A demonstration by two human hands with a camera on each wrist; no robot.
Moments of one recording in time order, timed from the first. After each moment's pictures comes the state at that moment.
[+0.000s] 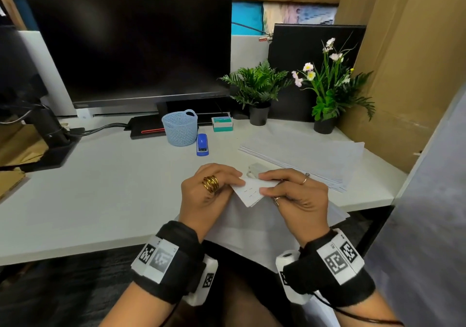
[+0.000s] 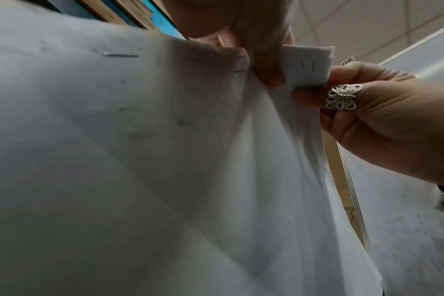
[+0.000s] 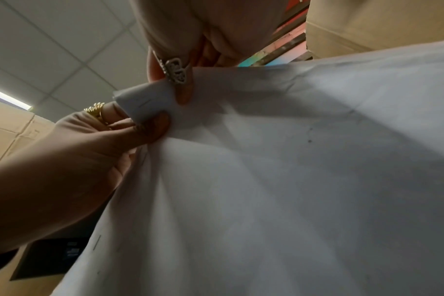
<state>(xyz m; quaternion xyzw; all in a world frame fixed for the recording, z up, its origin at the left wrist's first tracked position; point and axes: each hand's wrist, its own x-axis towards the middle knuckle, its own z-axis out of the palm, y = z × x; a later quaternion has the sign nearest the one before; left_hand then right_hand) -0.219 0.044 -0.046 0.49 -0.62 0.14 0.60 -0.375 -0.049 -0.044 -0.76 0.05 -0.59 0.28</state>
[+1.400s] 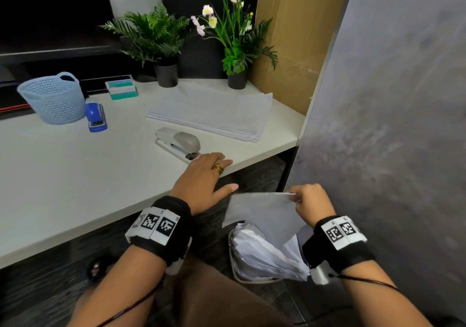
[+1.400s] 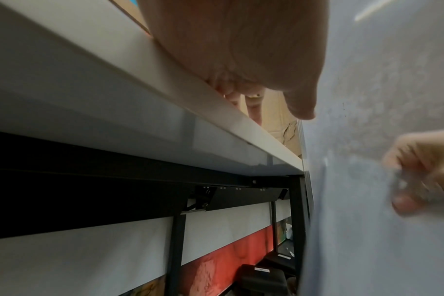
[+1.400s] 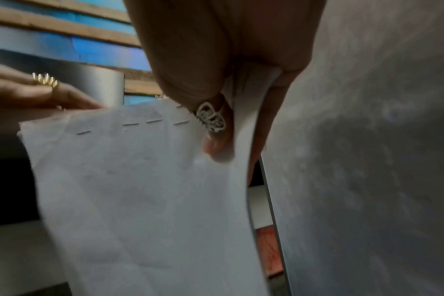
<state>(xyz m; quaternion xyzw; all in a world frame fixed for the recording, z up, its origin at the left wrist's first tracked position) -0.300 -0.049 -0.103 0.60 -0.79 -0.03 0.14 -0.567 -0.097 -0.132 -0.78 0.60 -0.12 0.13</state>
